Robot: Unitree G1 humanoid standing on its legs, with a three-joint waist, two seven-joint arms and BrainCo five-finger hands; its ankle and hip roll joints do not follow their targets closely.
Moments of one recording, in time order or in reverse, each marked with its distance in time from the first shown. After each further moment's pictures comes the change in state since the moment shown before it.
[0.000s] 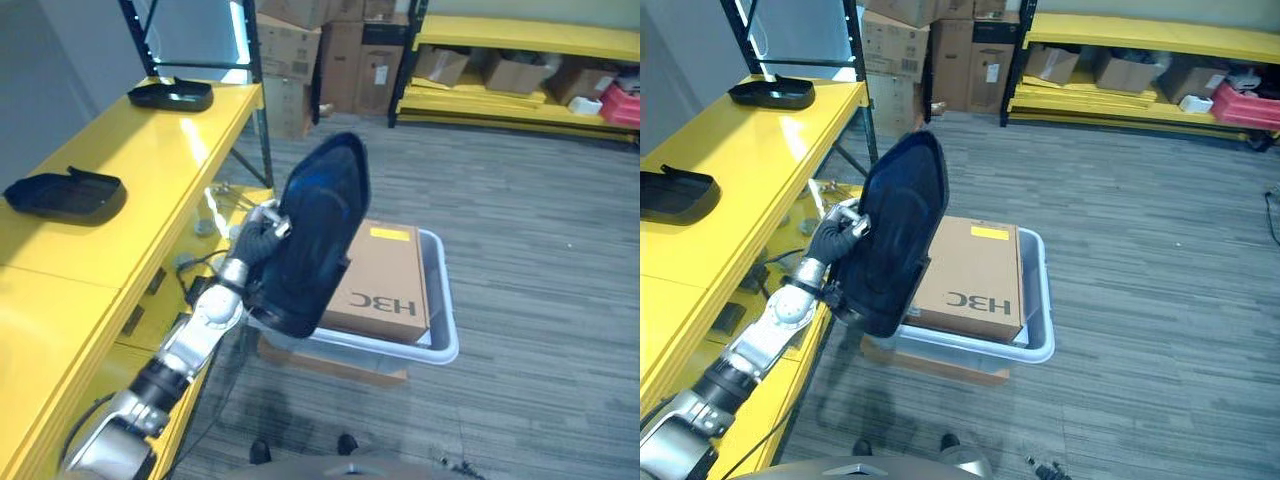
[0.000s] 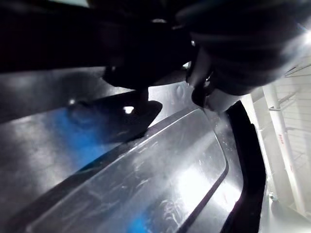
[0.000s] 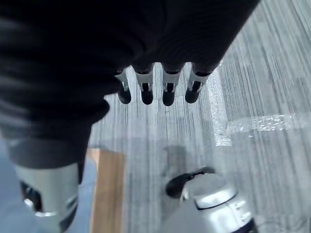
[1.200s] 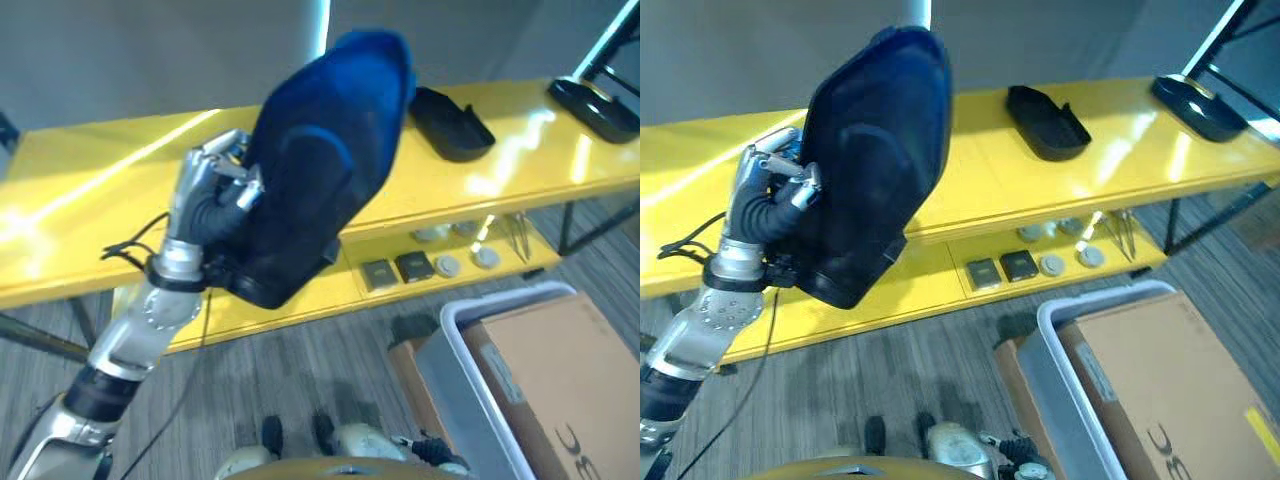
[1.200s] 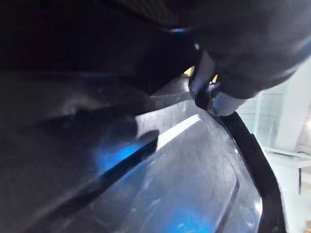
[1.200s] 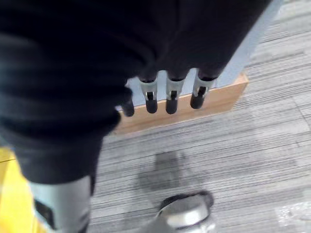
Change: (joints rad) left arm -0.002 0.160 0.170 -0.373 0.224 -0.104 0.179; right arm -0.096 0.060 0.072 -0.022 -0.210 0.054 -0.112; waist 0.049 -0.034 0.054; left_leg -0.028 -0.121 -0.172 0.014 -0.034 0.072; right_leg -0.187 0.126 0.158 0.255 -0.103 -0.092
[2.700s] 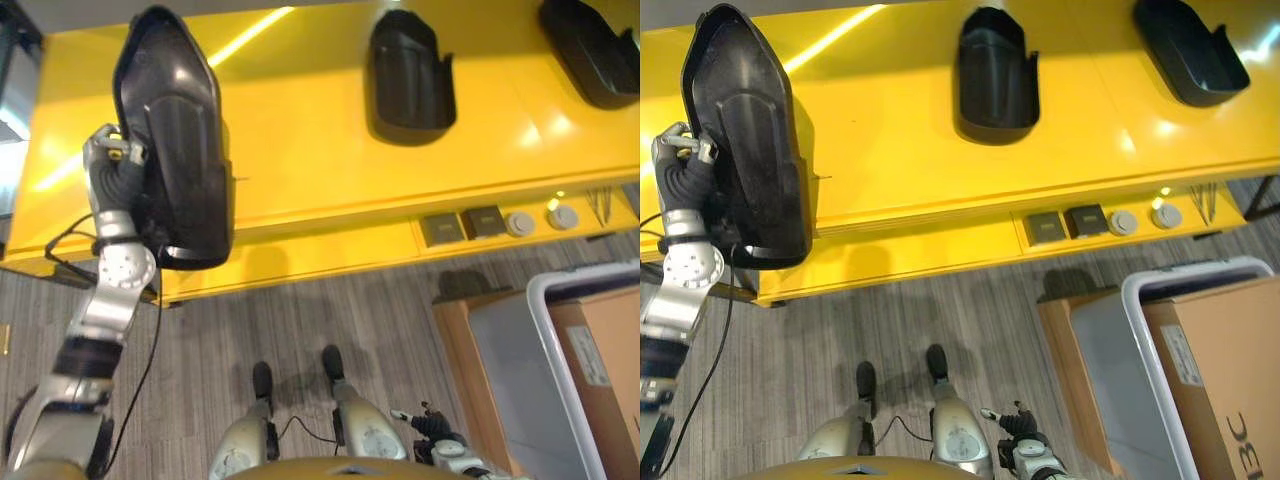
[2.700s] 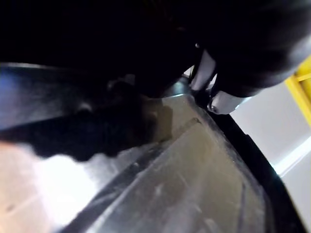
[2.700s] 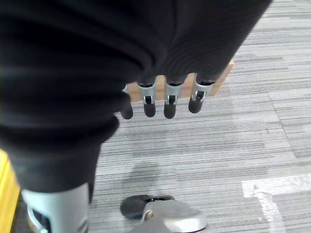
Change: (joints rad) left arm -0.269 0.075 0.143 0.593 -0.287 0.143 0.127; right arm -0.087 -0.016 0.027 -0.001 -0.021 -0.023 -0.033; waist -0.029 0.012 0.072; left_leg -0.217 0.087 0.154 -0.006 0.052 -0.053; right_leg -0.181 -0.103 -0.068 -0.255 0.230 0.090
